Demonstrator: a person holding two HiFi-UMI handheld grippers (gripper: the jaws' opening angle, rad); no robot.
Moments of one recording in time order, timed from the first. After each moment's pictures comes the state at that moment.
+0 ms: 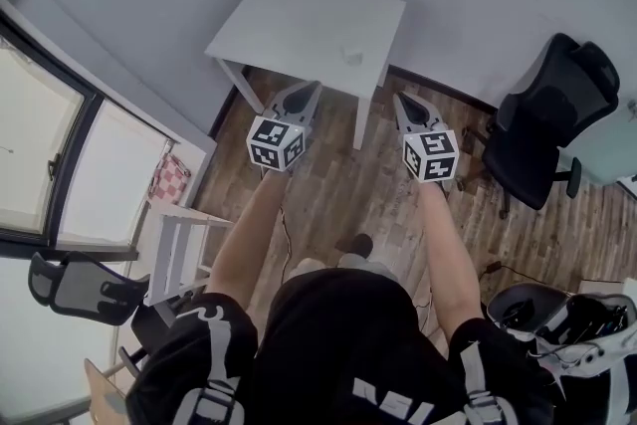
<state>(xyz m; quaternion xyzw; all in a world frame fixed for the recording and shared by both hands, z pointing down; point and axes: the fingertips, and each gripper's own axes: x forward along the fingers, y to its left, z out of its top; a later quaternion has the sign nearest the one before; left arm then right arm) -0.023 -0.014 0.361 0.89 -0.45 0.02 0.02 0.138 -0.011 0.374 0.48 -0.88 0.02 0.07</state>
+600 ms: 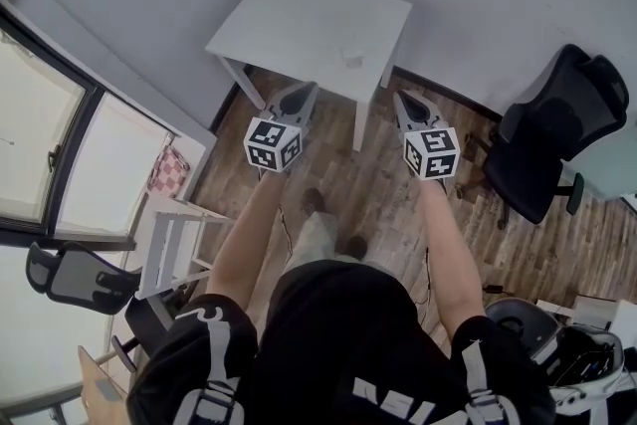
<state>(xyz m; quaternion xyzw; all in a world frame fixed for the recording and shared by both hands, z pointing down) -0.011 -0.047 0.377 0.88 -0.48 0.02 0.03 0.157 -0.057 0.387 0.45 -0.89 0.03 0.07</state>
